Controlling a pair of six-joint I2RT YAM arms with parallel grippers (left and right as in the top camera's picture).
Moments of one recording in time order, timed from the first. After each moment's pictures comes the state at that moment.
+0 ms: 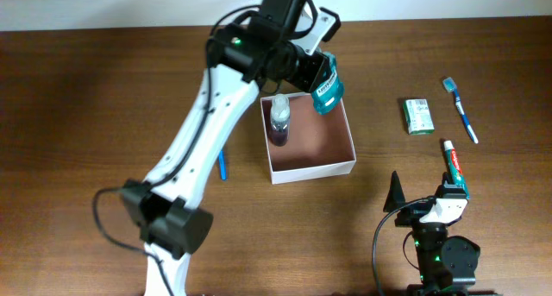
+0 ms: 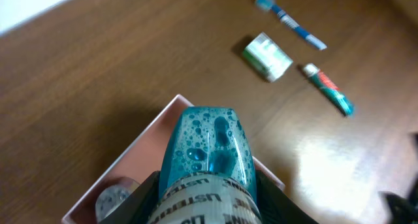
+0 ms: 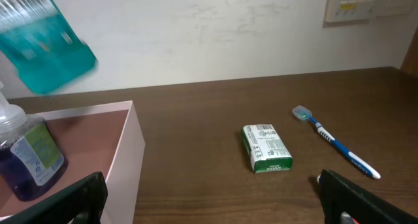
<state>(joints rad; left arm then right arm) -0.54 2.14 2.35 -1.11 0.32 0.04 -0.04 0.01 0.01 -0.08 -0.01 0.08</state>
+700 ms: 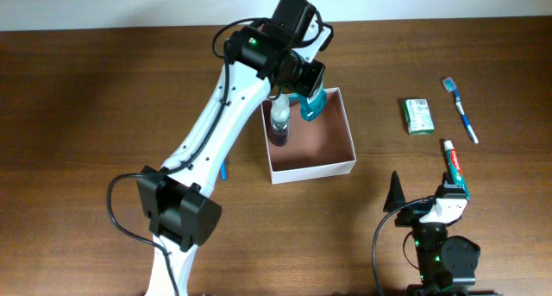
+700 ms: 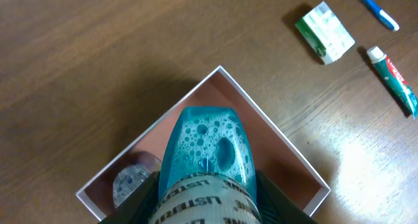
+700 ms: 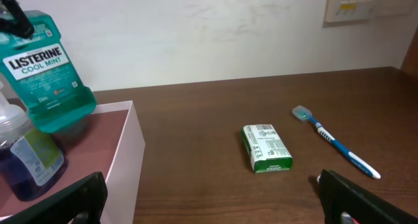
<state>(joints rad) -0.56 2.20 2.35 -1.16 0.18 -0.02 -0.04 0.01 0.01 -0.08 -0.01 0.08</state>
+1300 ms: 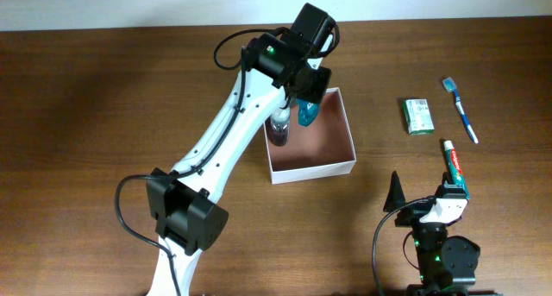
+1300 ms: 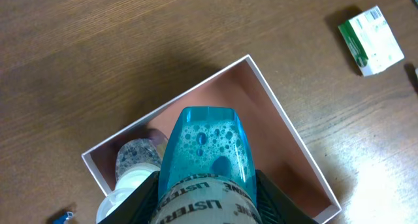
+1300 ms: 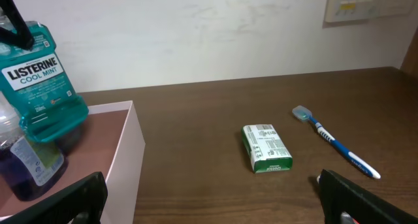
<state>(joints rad) -0.61 2.20 2.35 -1.21 -0.01 -0.20 -0.04 0.01 0.01 -0.08 -0.01 0.08</state>
